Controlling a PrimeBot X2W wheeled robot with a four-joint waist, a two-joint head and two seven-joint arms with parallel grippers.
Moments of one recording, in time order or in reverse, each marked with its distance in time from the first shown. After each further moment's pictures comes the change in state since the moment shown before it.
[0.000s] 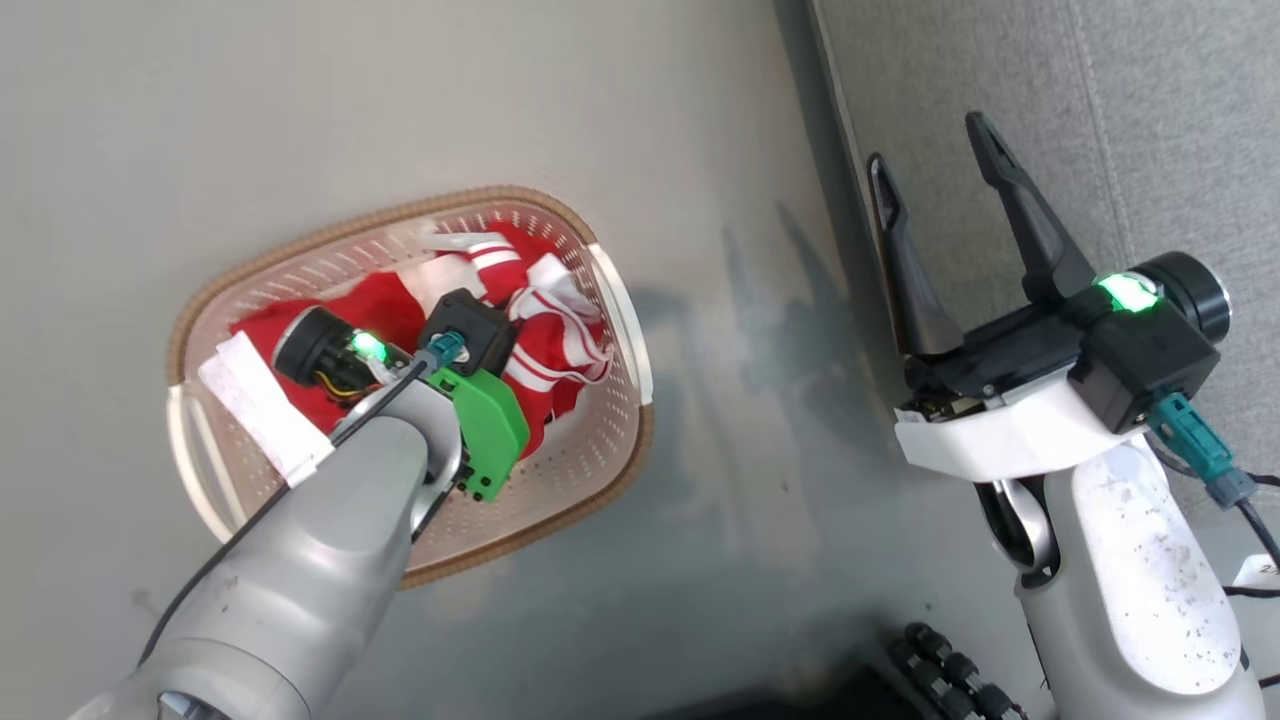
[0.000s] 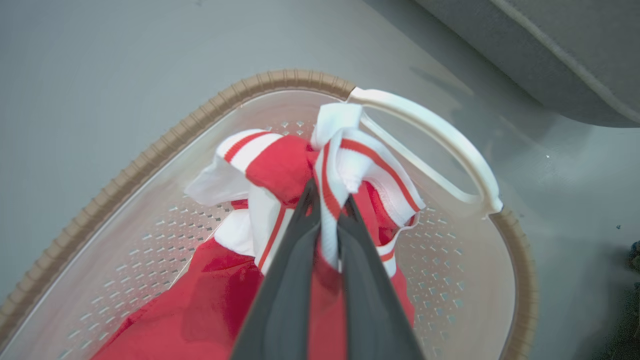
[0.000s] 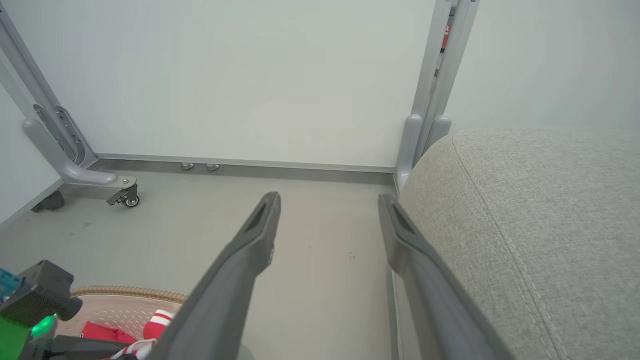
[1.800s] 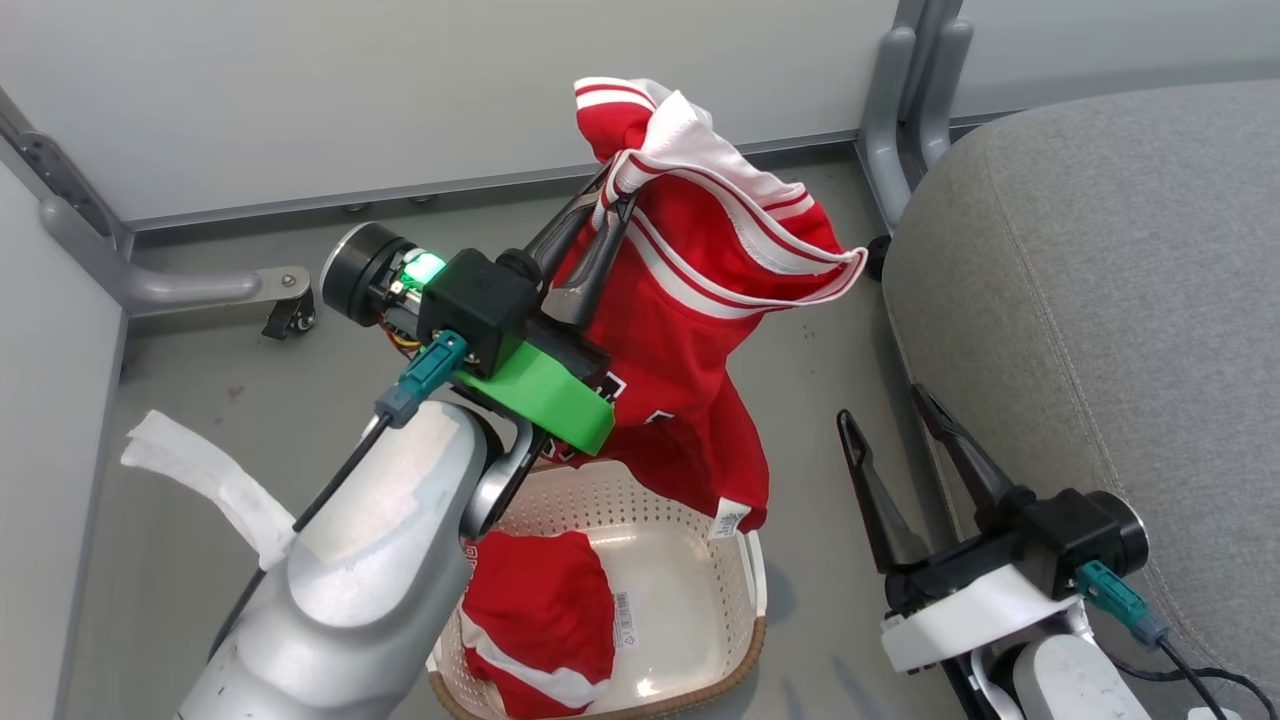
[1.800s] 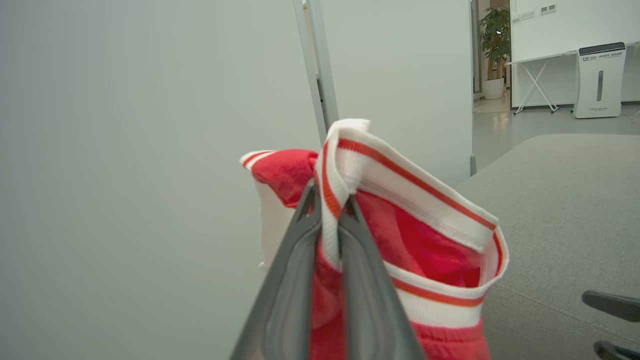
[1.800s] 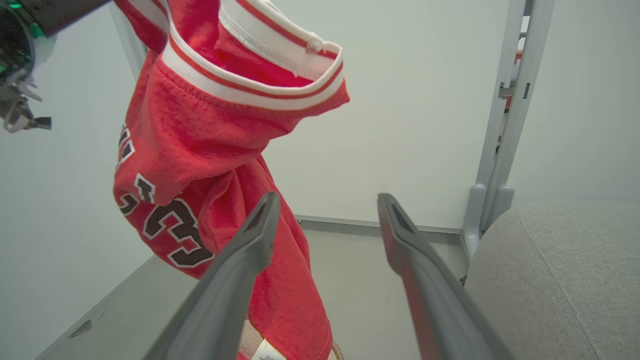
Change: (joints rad) left arm 0.221 0.018 0.328 -0.805 0.137 0.049 0.026; right arm 0.307 0.000 0.035 0.110 0.074 0.000 0.000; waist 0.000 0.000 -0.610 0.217
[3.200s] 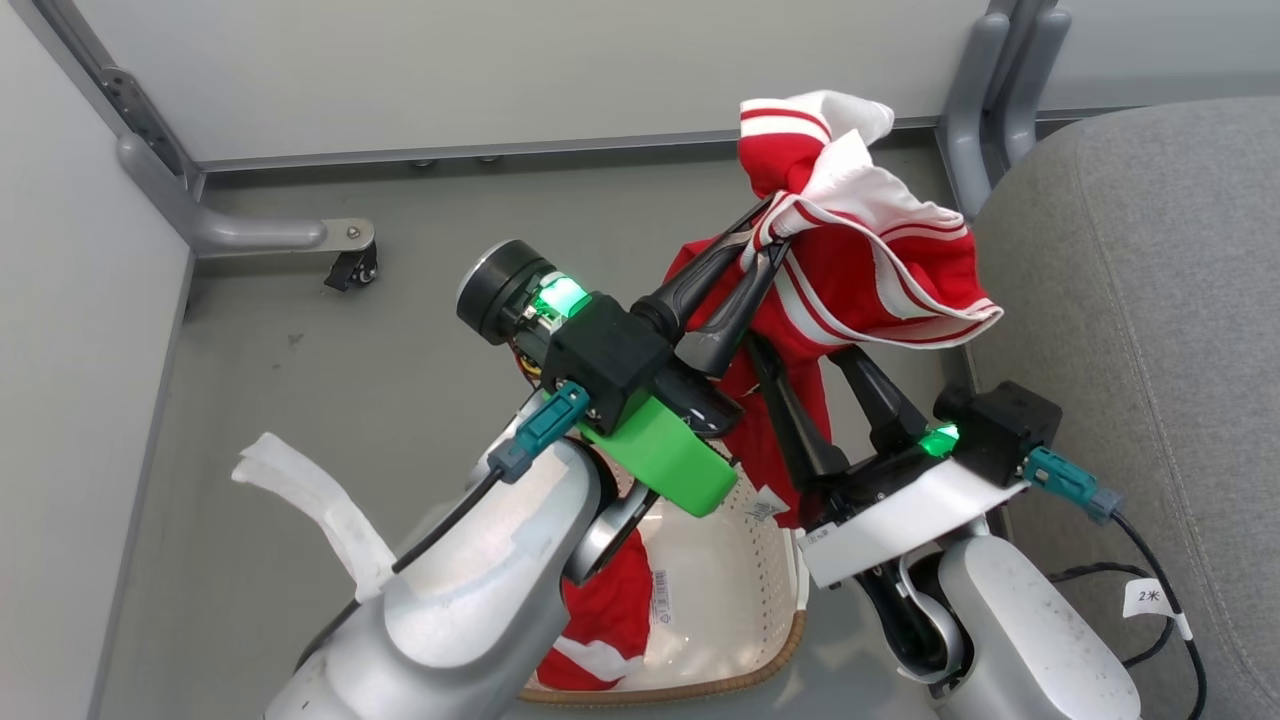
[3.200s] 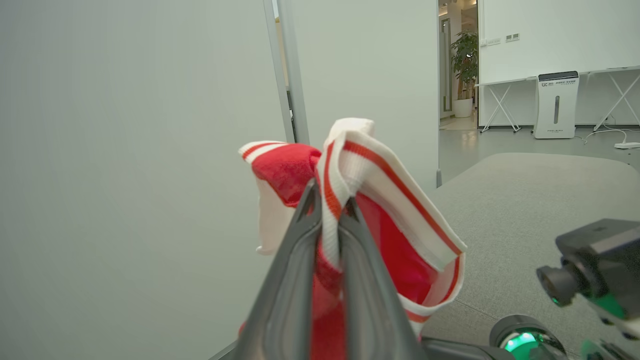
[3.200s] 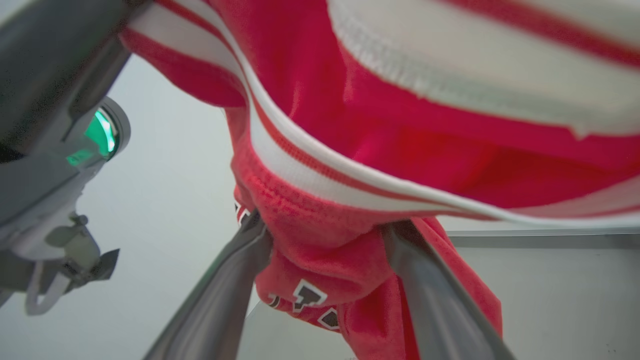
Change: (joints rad) left arm -0.001 -0.073 -0.139 -0.091 -0.039 0.020 -0.004; right arm -0.236 0.000 0.200 0.124 0.368 0.000 0.000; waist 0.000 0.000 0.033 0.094
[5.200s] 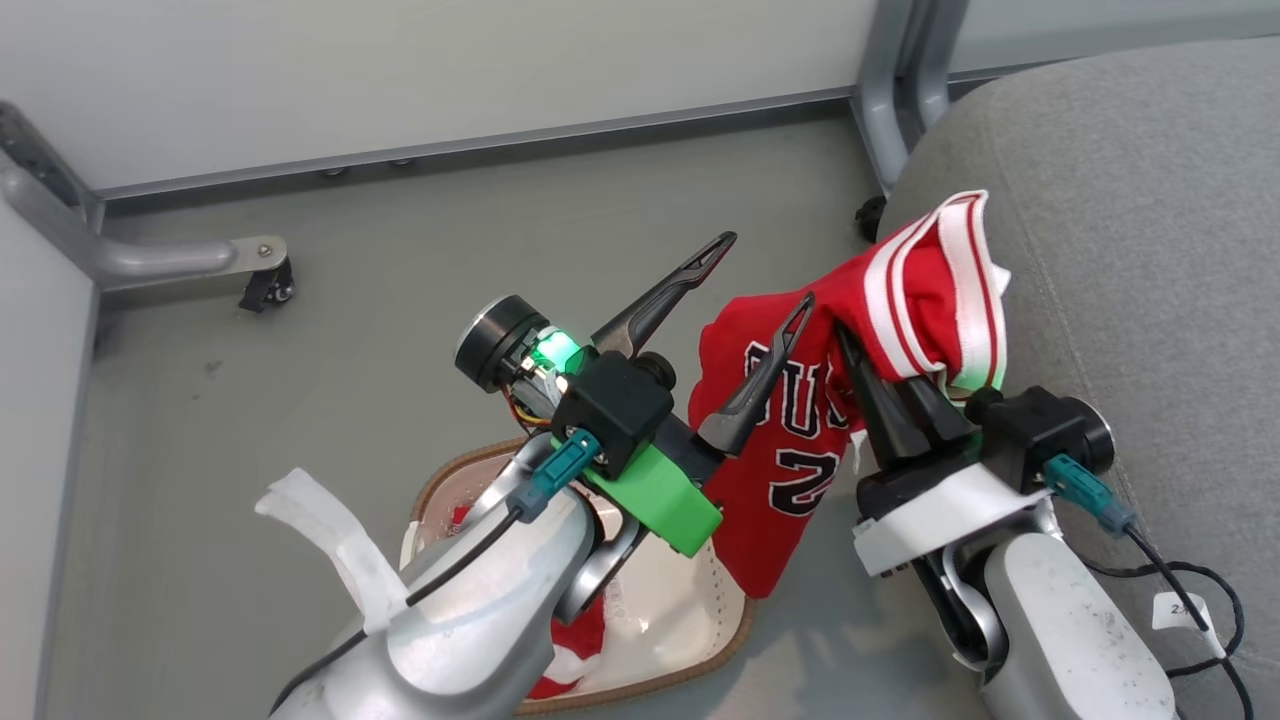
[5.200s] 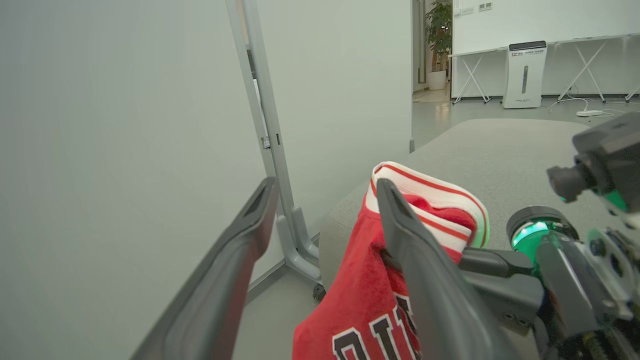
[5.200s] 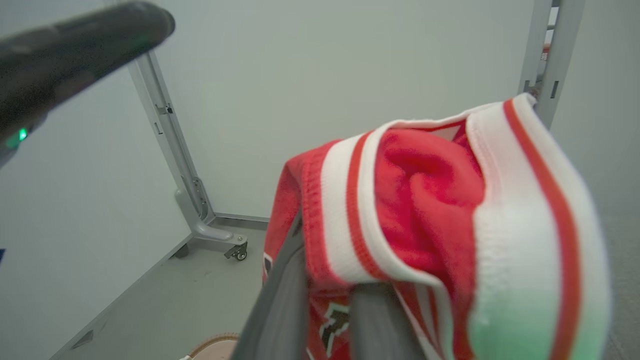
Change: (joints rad) left arm 0.034 0.042 -0.073 0.054 0.007 0.040 -0.026; right arm 0.021 0.000 -0.147 0.029 -0.314 0.000 0.000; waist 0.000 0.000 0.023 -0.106
